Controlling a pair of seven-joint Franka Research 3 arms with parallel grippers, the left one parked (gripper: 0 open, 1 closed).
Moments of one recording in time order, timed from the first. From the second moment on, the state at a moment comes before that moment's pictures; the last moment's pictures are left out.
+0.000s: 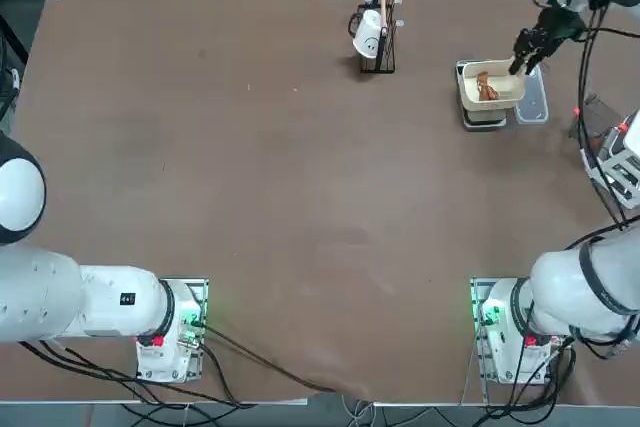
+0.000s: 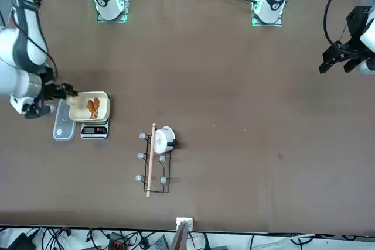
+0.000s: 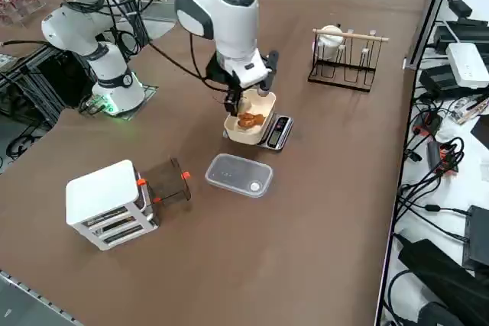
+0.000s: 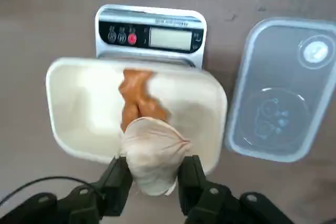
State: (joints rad) arm -0.21 0.28 0.08 -1.94 0.12 2.00 -0.28
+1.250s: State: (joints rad) arm -0.27 0.28 0.05 -1.91 -0.19 1.90 -0.57
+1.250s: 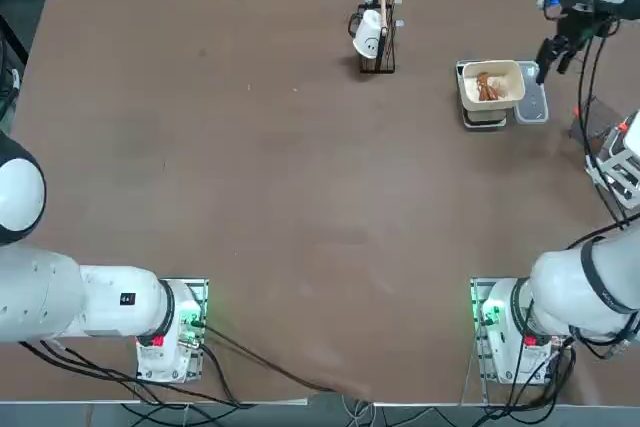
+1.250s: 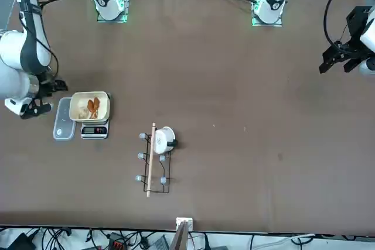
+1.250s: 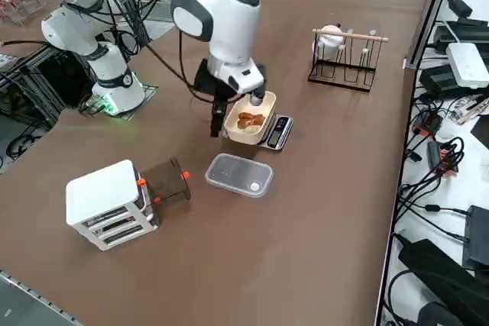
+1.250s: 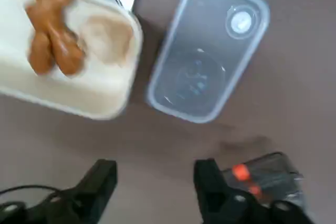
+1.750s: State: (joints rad) arm -0.34 0.29 0.04 -2.02 -0.32 2.02 -0.77
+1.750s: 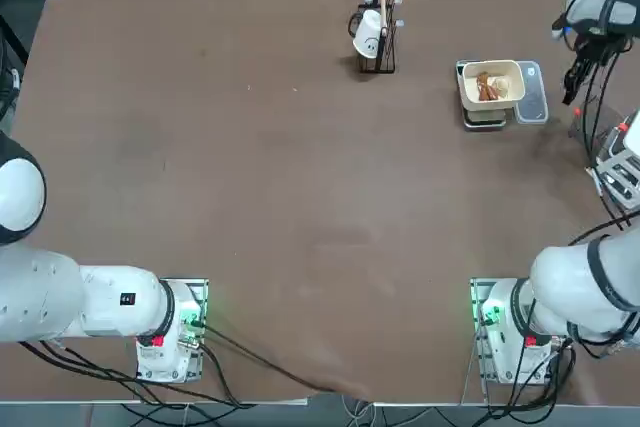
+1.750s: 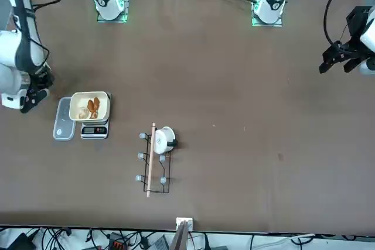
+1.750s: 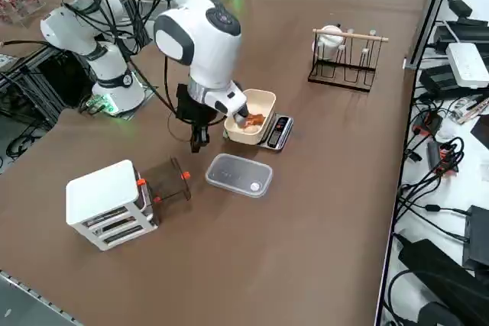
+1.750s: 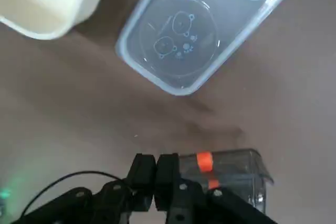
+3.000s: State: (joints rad) arm -0.50 0.33 0.04 -2.12 -0.52 2.13 -0.79
